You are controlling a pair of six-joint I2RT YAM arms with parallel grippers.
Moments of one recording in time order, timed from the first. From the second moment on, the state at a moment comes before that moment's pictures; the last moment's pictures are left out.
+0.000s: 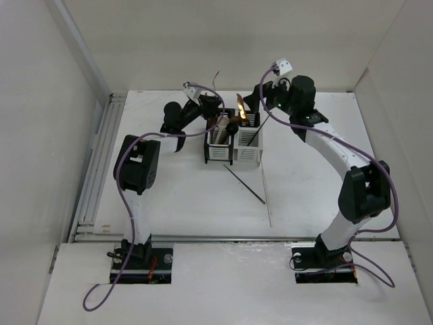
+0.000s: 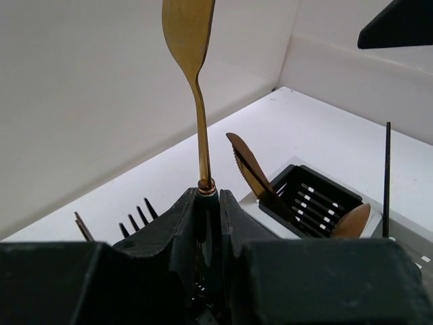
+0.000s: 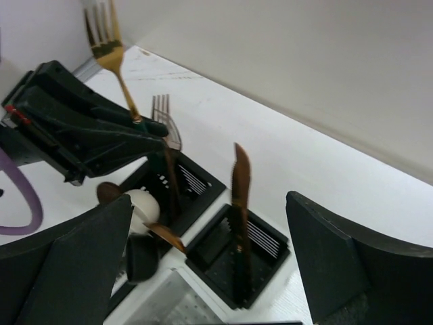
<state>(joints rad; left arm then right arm) -0.29 2.09 1.28 1.08 0.59 -0.27 0.32 1.69 1.41 0.17 -0.37 0.07</state>
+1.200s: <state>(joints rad) -0.27 2.08 1.23 1.03 0.62 -0.28 0.28 1.68 1.49 -0.02 -0.27 -0.08</state>
